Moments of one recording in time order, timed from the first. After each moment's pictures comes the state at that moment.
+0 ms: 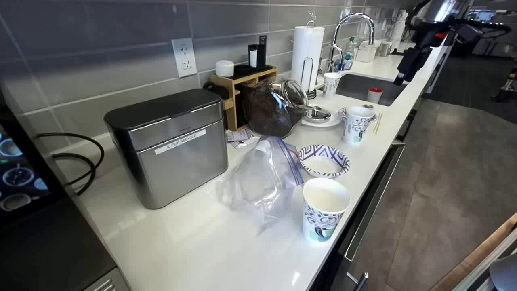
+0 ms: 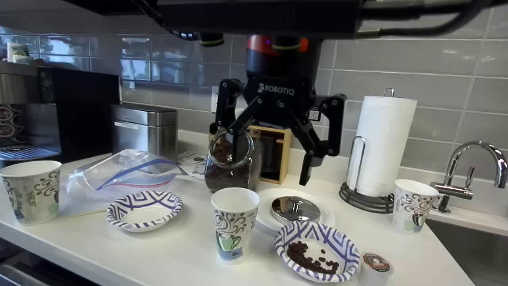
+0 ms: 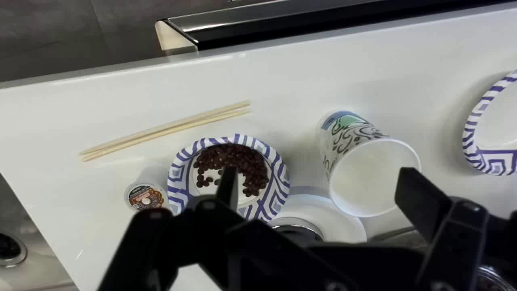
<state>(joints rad) 0.01 -0.29 -0.31 -2.38 0.03 2.21 -0.57</state>
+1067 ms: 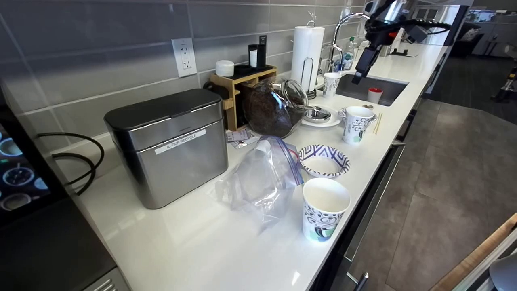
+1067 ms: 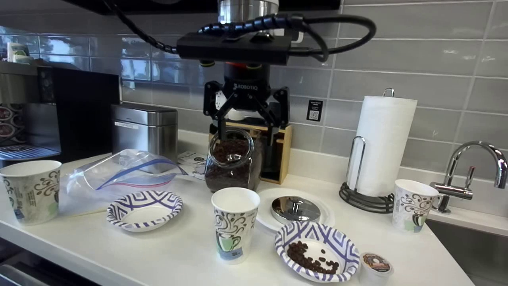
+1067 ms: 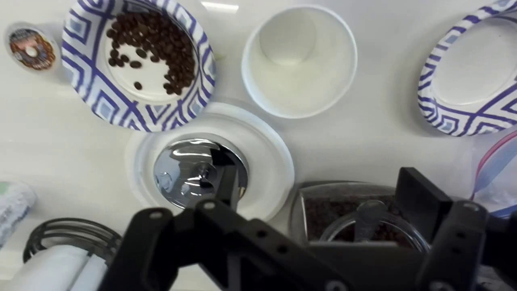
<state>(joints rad) 0.08 -0.16 -0.12 -2.28 0.09 2.30 -0.60</state>
